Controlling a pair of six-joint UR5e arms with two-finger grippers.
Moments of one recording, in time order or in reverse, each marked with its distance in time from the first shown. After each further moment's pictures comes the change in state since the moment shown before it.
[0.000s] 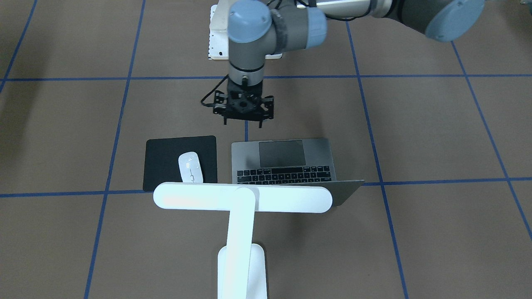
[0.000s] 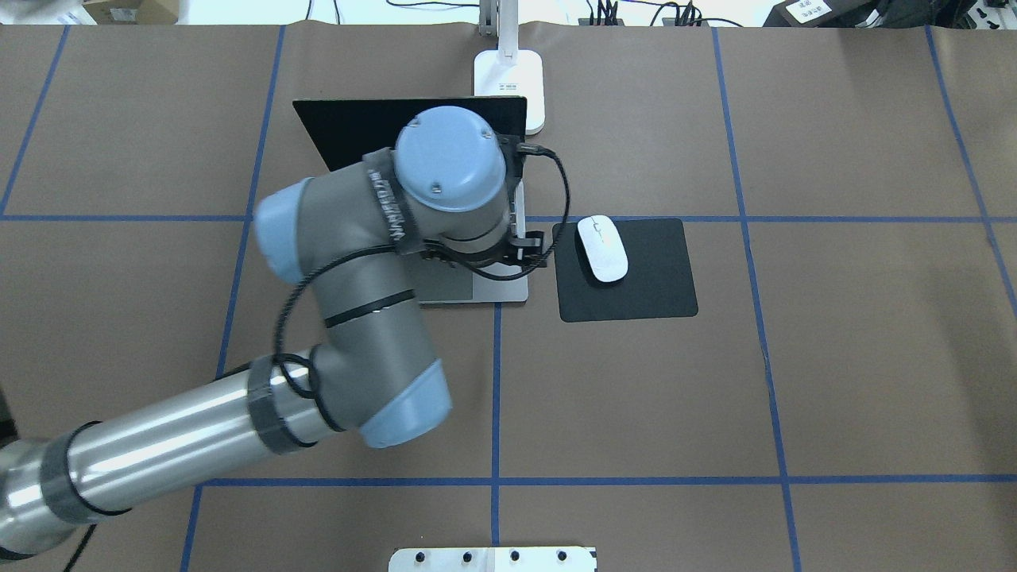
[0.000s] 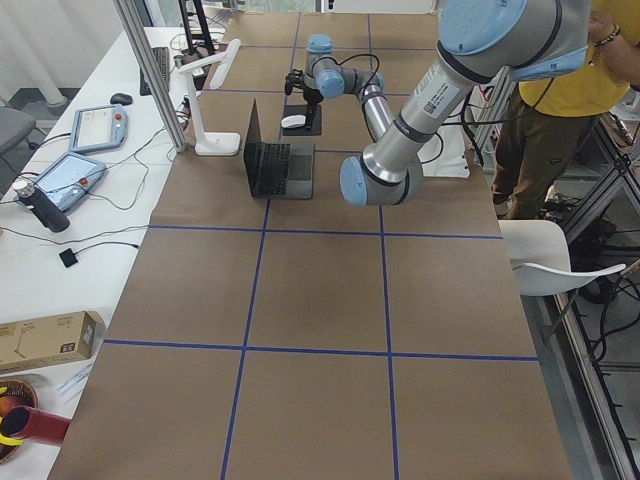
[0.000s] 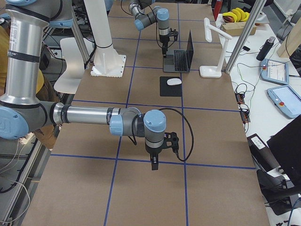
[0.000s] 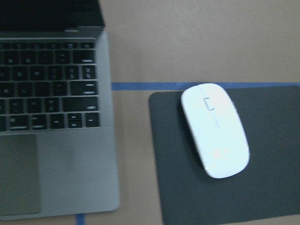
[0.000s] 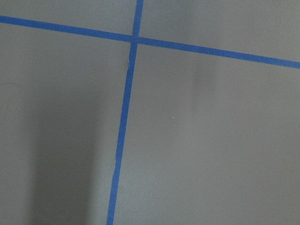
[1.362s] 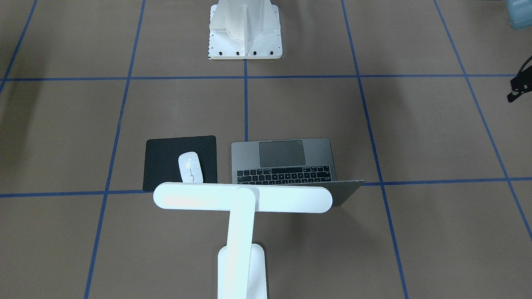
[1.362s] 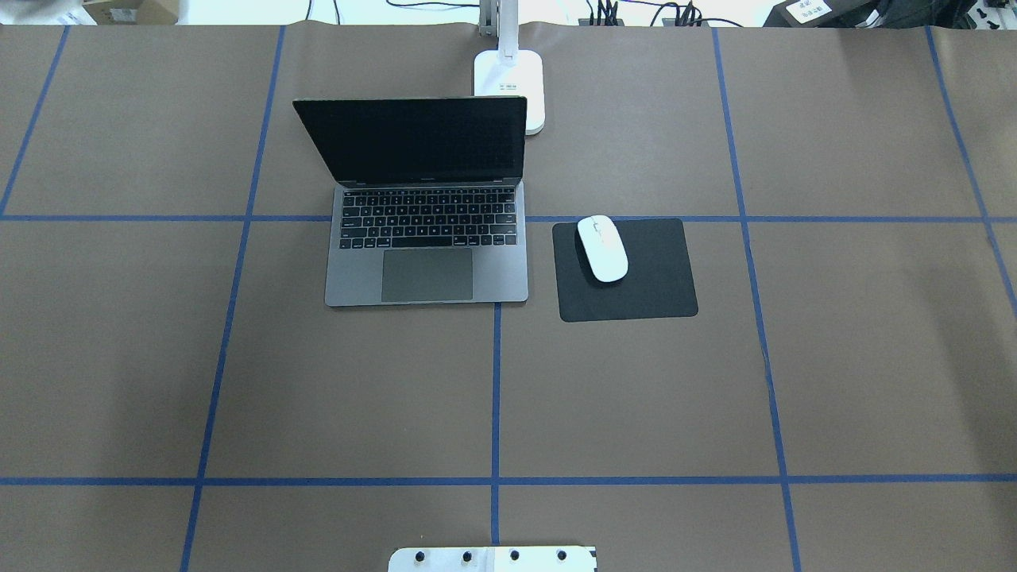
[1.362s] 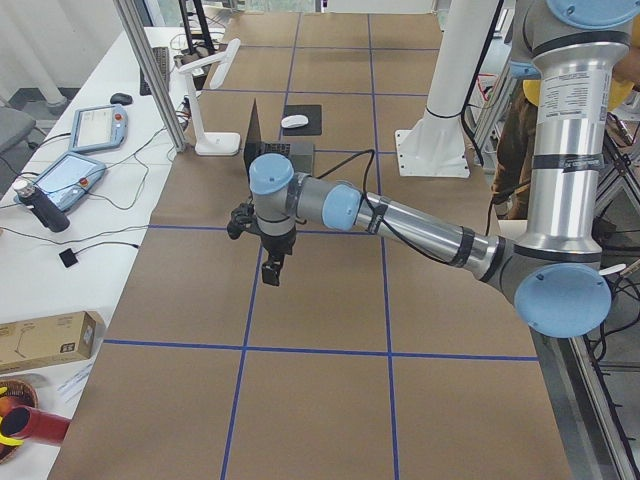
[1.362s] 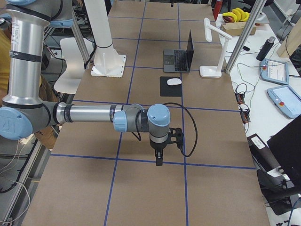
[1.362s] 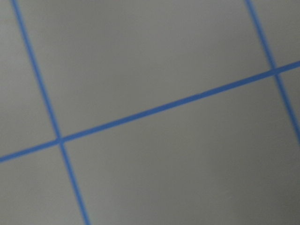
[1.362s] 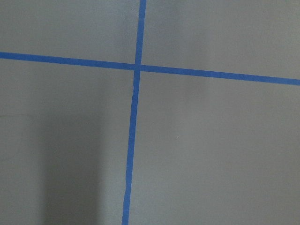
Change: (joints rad) left arm -0.870 0.862 -0.217 0.035 -0.459 1.020; right arm 0.000 0.040 0.008 0.002 0.014 0.083
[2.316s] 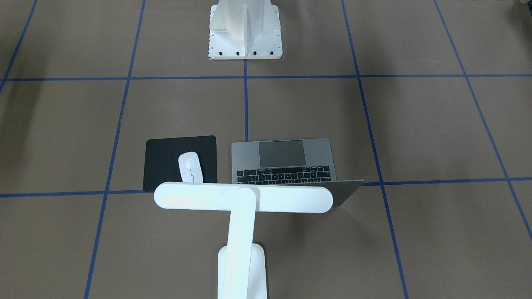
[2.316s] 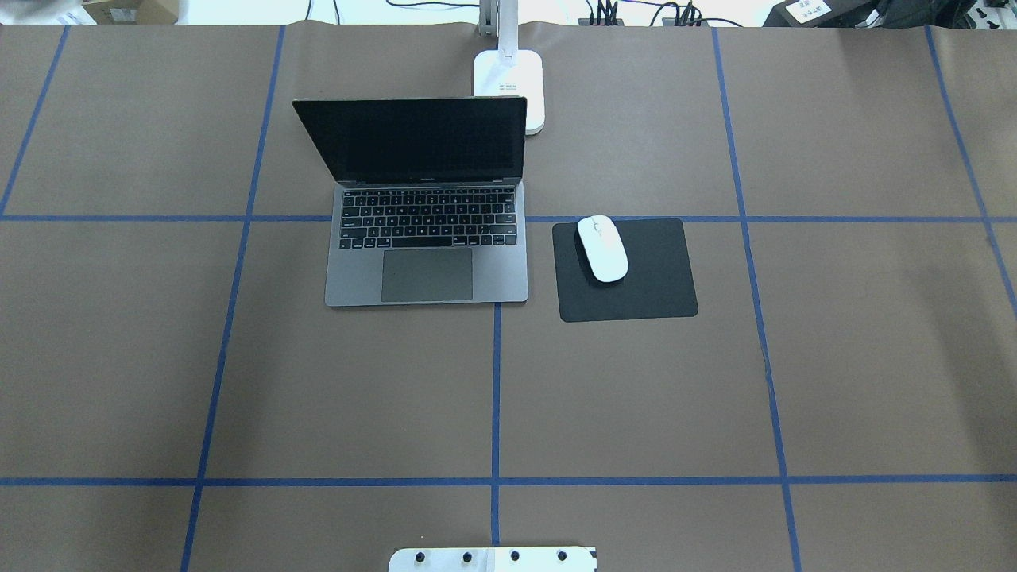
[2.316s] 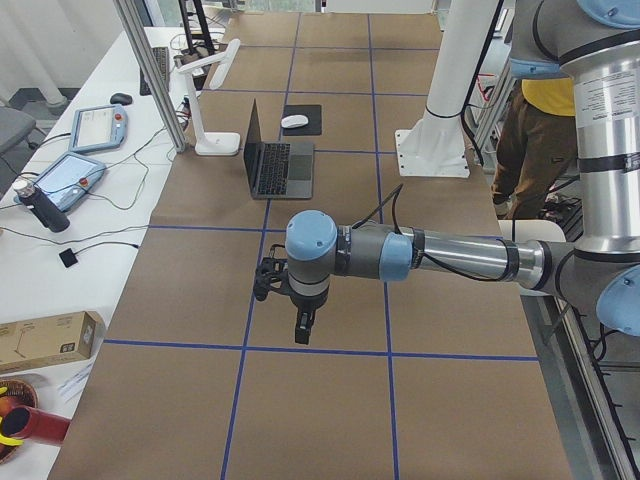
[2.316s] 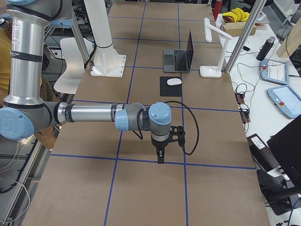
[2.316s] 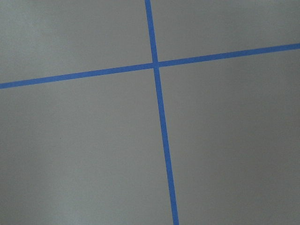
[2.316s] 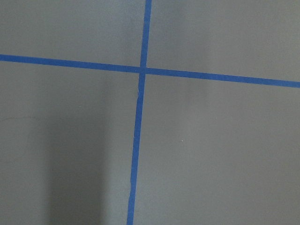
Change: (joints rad) left arm -0.140 0.143 0.017 -0.069 -0.038 0.097; right arm -0.001 0.006 0.007 0.002 0.005 0.002
